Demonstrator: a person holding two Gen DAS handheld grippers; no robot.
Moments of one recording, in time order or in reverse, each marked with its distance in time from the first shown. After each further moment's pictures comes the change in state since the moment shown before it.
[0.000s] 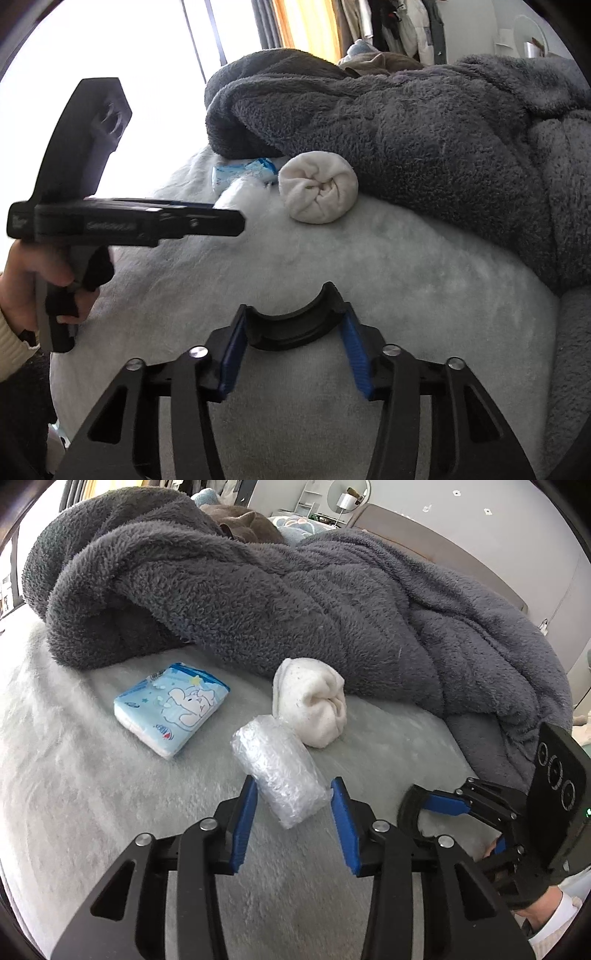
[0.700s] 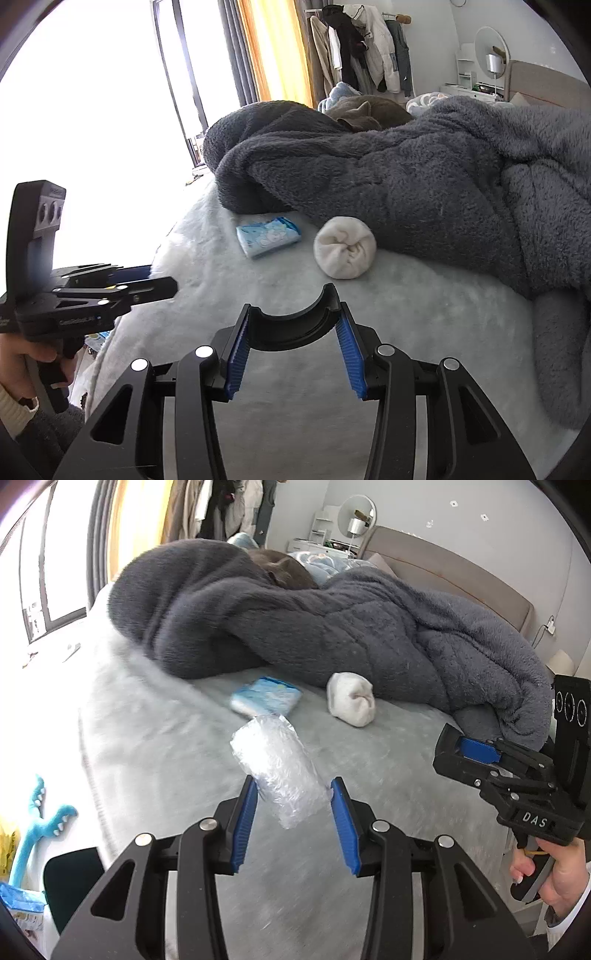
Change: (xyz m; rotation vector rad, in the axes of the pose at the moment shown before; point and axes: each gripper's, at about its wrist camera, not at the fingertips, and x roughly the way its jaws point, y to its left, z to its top) left arm -0.101 0.026 -0.041 0.037 -0.115 0.133; right arm -0.035 0.068 0.029 0.078 -0.131 -0.119
